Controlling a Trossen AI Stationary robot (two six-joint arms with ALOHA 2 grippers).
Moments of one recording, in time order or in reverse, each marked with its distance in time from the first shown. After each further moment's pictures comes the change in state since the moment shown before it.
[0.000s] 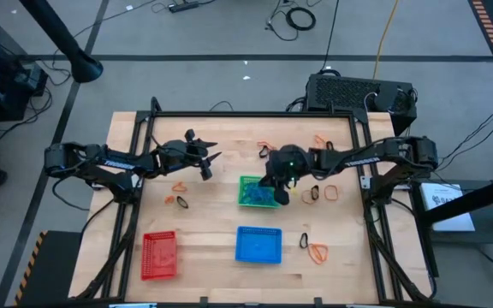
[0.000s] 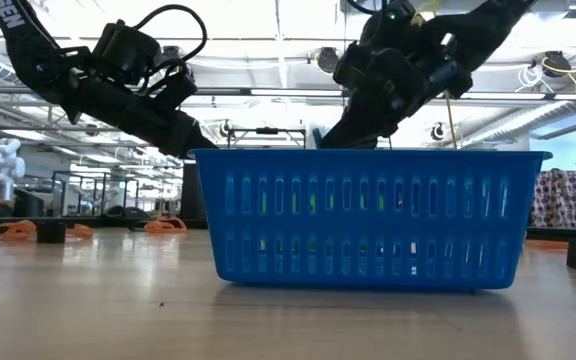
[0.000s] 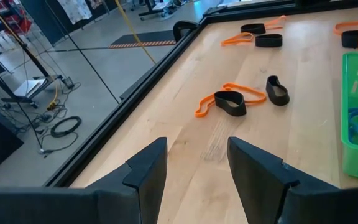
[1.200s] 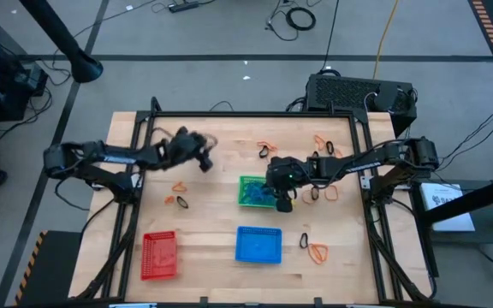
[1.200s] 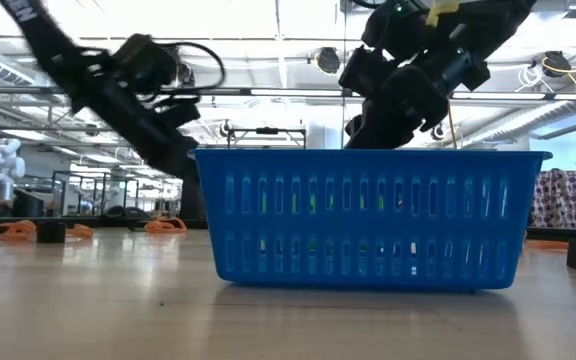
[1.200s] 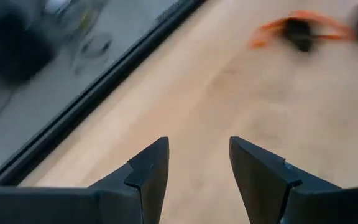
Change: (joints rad) left arm 0.061 -0.007 0.116 -0.425 -0.157 -0.208; right arm 0.097 0.000 0.000 -0.113 0.158 -0.088
